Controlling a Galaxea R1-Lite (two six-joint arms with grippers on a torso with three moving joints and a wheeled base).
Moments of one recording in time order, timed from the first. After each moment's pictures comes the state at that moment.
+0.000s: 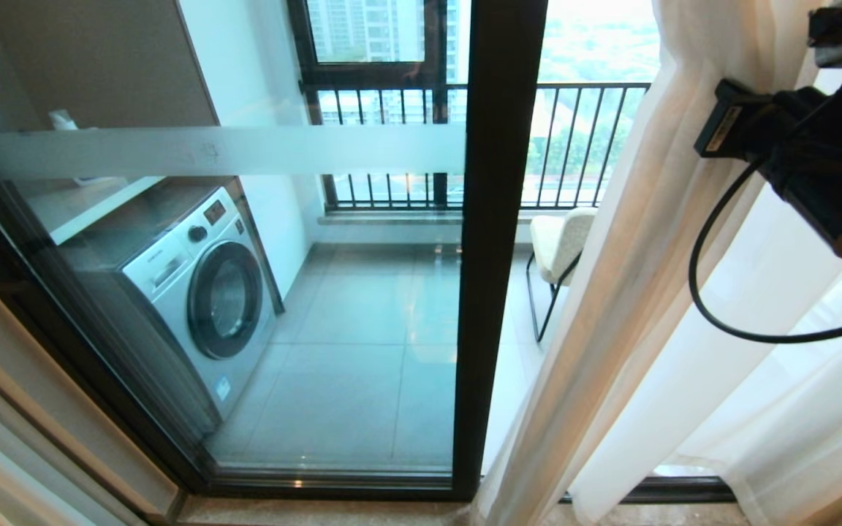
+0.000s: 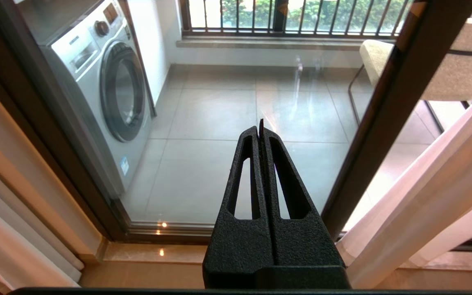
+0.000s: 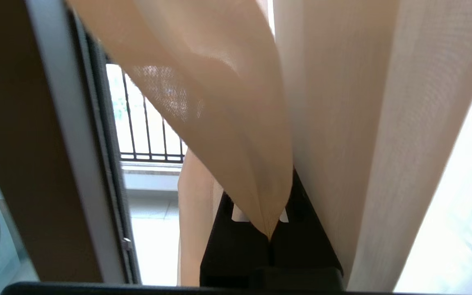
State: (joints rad) left arm 0.00 0.00 0.00 0.00 -0.02 -0.02; right arm 0.28 1.61 -1.03 -0.97 -0.31 -0.14
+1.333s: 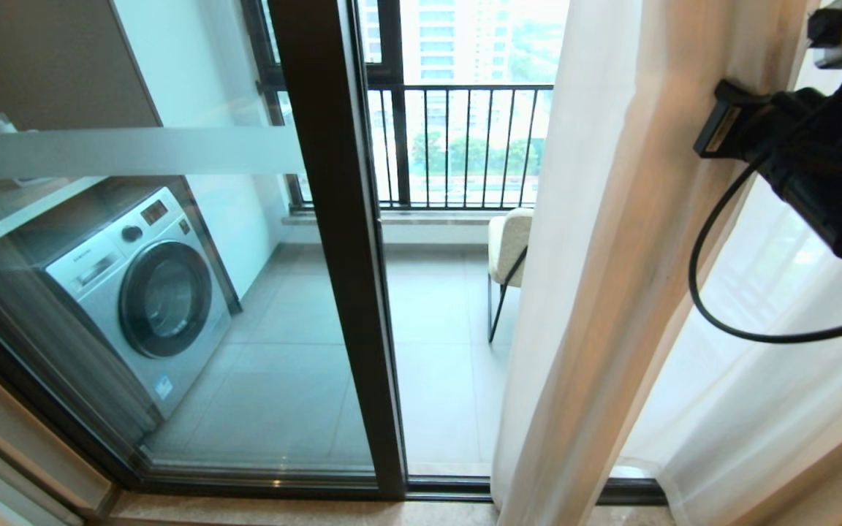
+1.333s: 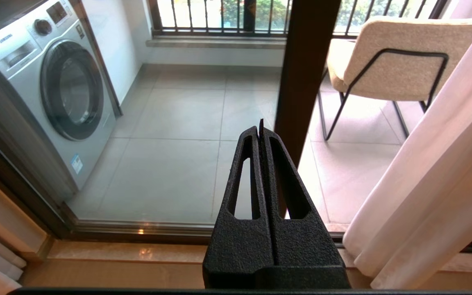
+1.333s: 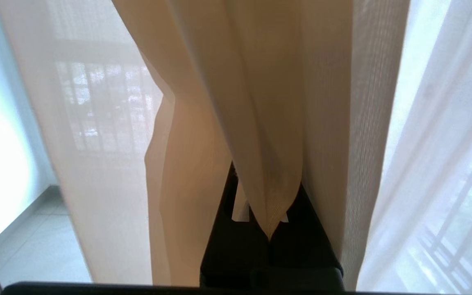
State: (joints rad) left arm 0.00 0.00 0.00 0.00 -0.02 -0.02; right arm 0.28 1.62 -1.03 -0.97 -0.31 -0.14
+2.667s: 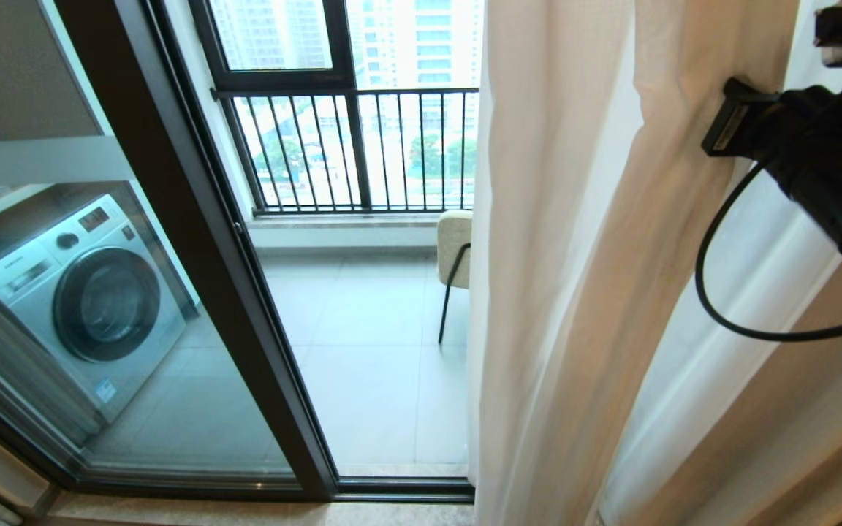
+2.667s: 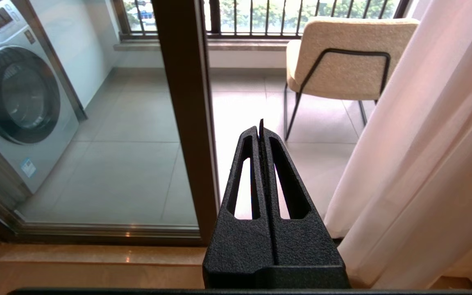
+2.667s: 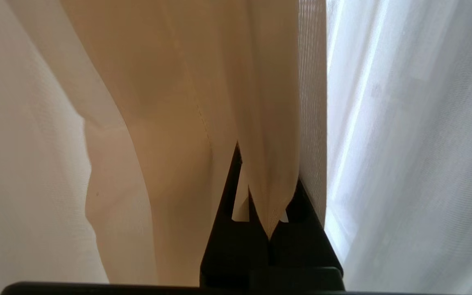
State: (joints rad) left arm 0.00 0.00 0.00 0.00 -0.02 -0.02; right arm 0.27 1.61 -1.03 -0.98 -0.31 -0.16
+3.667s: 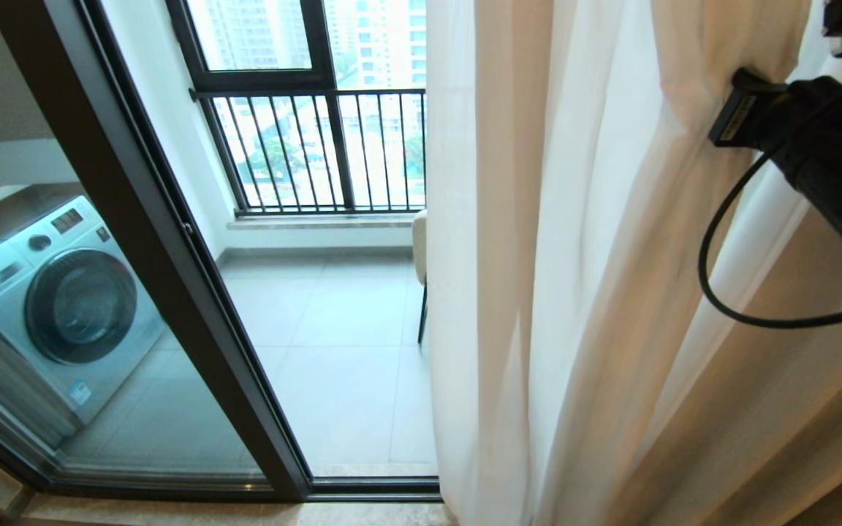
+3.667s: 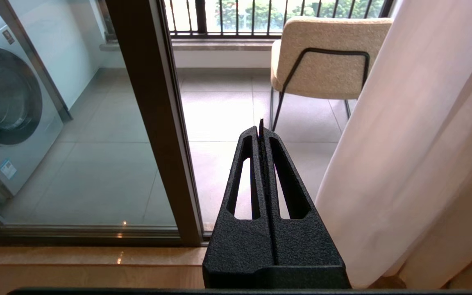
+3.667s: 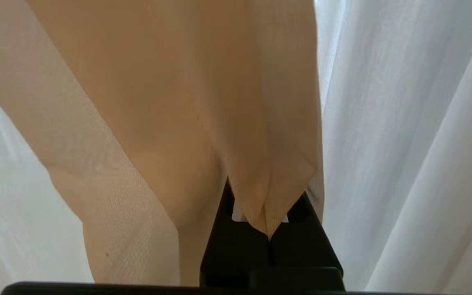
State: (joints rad) left arm 0.00 0.00 0.00 0.00 -0.02 -0.02; right arm 0.24 1.61 -1.06 -0.97 -0.30 -0.16
